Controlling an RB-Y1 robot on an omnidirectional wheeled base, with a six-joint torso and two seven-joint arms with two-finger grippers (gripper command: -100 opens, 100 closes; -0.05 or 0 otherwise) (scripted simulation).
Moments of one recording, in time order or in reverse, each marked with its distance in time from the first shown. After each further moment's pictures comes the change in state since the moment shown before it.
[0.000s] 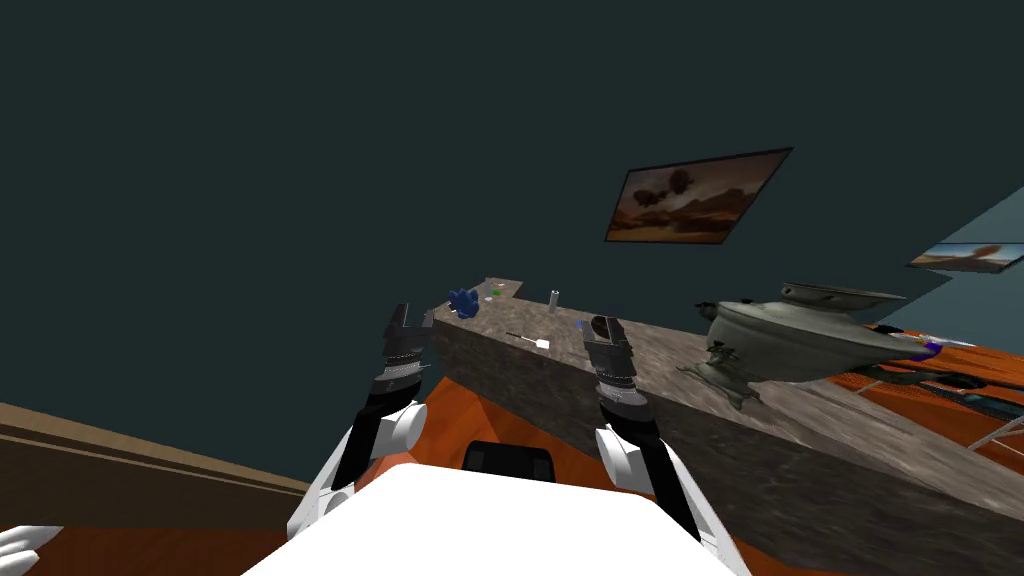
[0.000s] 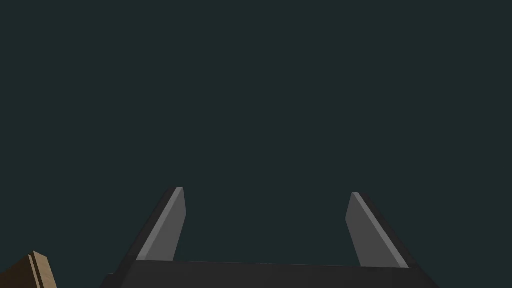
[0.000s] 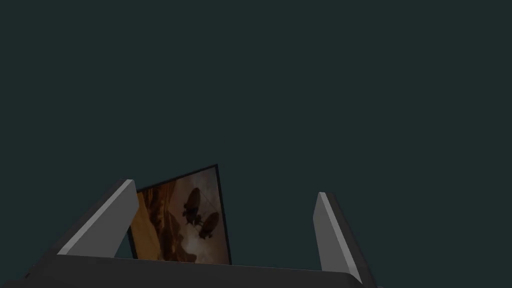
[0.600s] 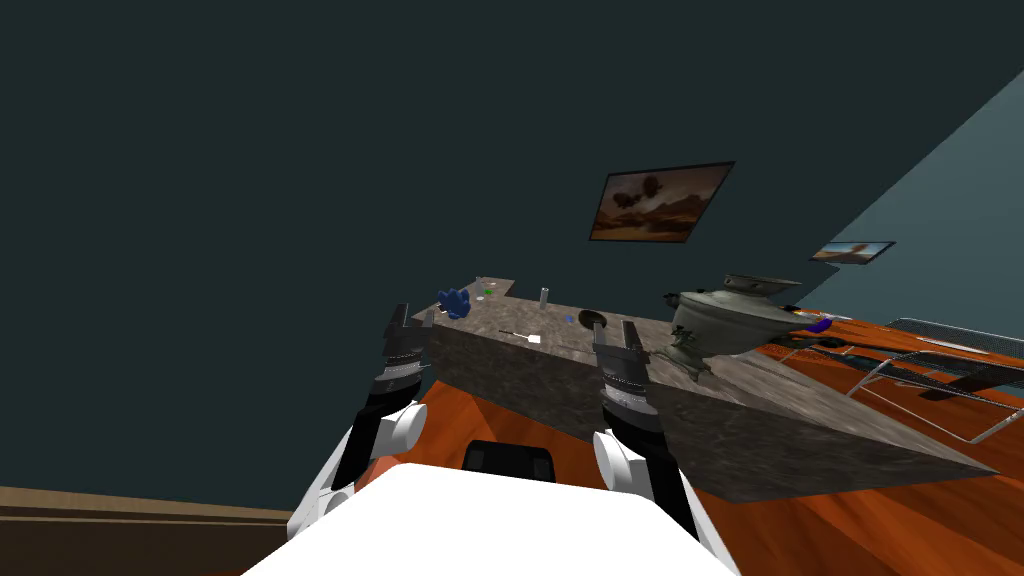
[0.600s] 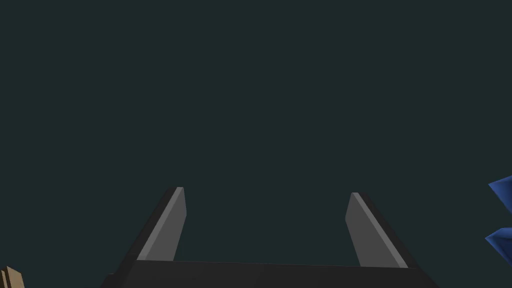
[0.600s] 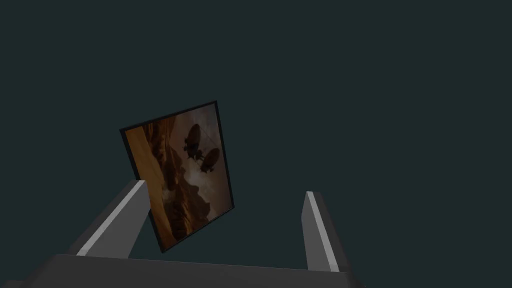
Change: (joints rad) left arm 0.000 0.000 0.000 0.000 0.000 0.000 0.000; right arm 0.061 0.138 -0.017 -0.043 -0.033 0.009 -0.007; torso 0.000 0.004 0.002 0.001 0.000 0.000
